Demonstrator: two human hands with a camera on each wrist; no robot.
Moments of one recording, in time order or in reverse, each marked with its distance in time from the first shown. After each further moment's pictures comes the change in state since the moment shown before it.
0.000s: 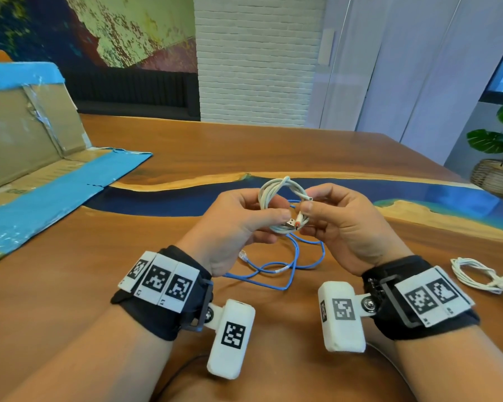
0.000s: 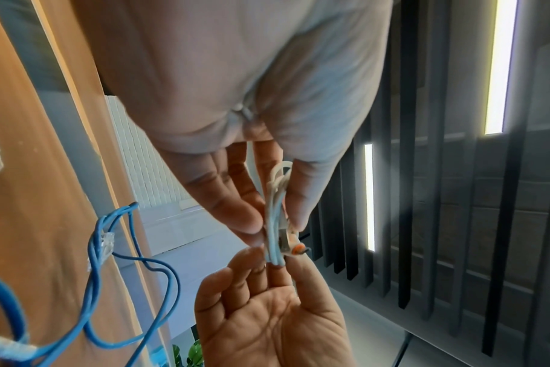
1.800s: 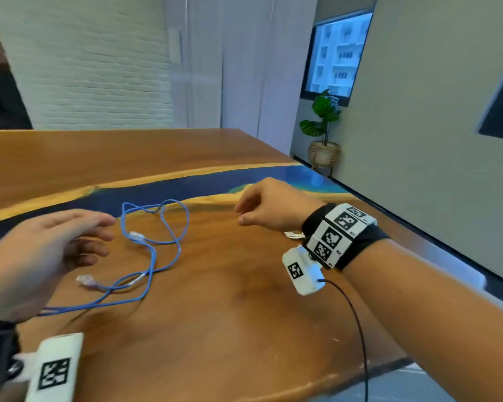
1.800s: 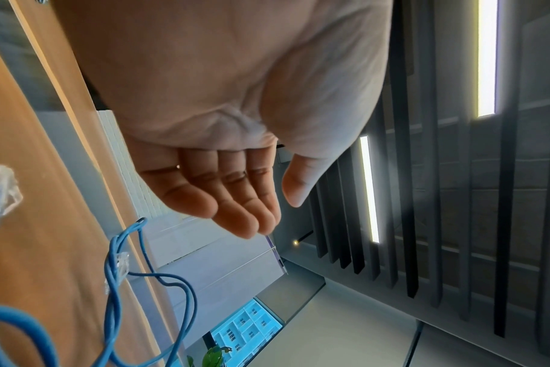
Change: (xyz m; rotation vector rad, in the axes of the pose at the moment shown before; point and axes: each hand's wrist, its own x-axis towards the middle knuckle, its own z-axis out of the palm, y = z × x) left_hand 0.047 -0.039 -0.040 0.059 -0.015 -0.036; right_hand -0.062 -0.084 -0.111 -1.373 0.164 0.232
